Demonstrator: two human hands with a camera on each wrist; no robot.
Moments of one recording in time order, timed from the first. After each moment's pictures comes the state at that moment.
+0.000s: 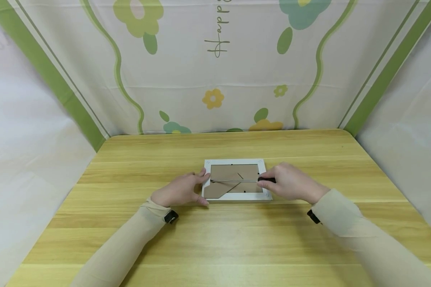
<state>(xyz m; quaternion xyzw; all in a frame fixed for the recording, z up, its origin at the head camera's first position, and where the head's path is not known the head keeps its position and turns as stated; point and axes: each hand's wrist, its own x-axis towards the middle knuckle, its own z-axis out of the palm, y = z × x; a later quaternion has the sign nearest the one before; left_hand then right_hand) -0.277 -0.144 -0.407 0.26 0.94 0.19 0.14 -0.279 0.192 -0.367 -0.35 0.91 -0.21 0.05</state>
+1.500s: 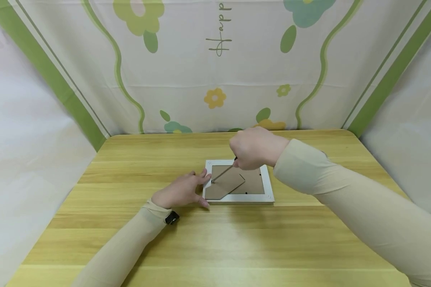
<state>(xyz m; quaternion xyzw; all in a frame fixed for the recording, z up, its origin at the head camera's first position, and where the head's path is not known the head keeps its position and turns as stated) -0.279 -0.141 -0.407 0.26 0.94 0.17 0.13 -0.299 0.093 -0.253 -0.39 0.92 0.06 0.09</state>
